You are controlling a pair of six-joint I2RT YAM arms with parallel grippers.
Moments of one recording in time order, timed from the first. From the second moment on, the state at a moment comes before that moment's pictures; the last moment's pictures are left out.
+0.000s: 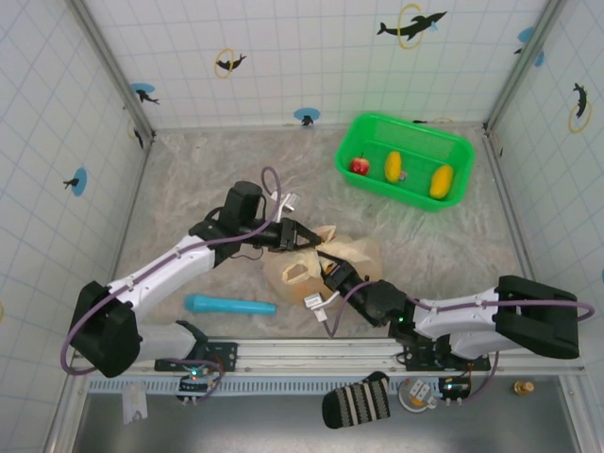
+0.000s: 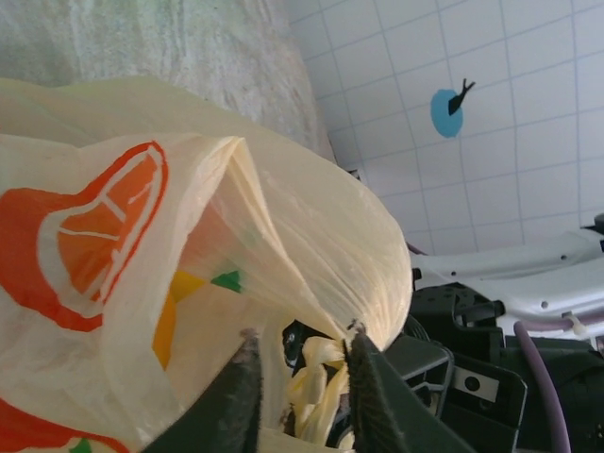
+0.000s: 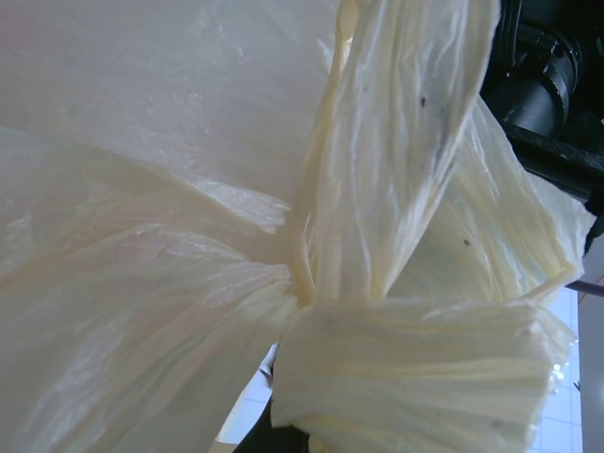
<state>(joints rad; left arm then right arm) -0.62 1.28 0.85 -0.17 0.91 -0.72 1.32 1.26 0.27 1.04 0.53 -1.89</state>
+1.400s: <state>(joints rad) -0.62 1.27 0.78 -0.07 0.97 -0.79 1.31 1.26 0.27 1.04 0.52 -1.89</state>
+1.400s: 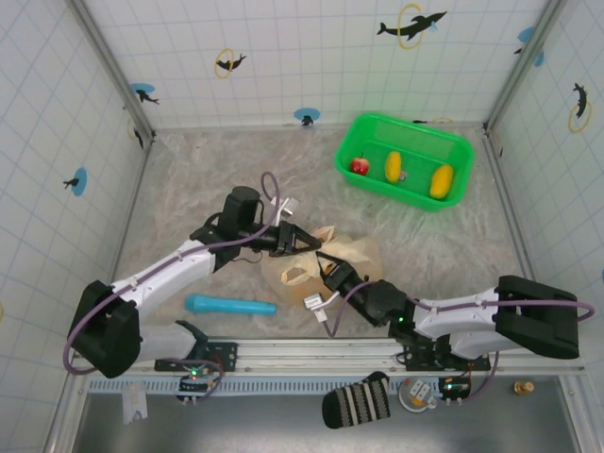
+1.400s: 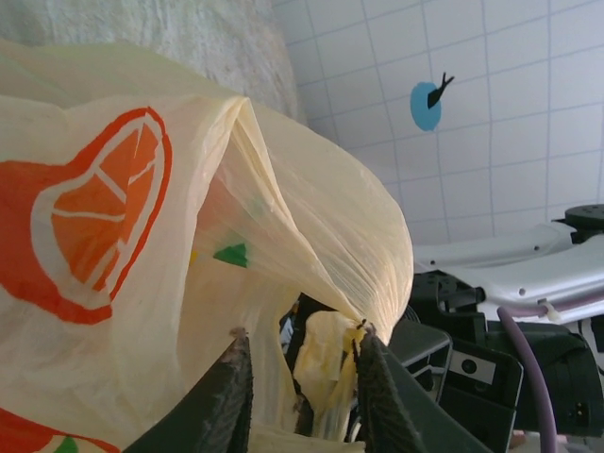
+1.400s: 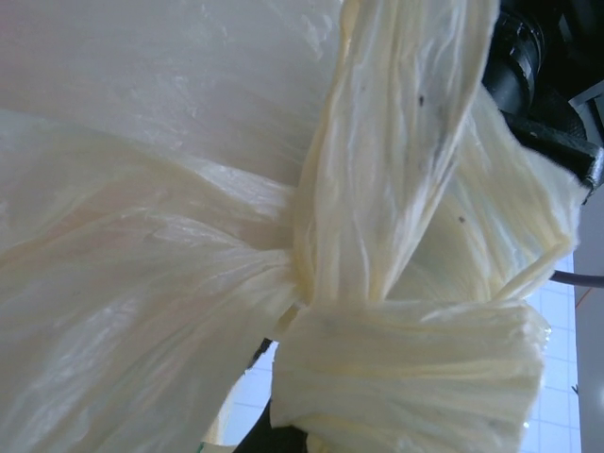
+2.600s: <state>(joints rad) -0.59 1.19 0.77 0.06 0.96 -0.81 1.30 1.27 0.27 1.07 0.53 -1.88</state>
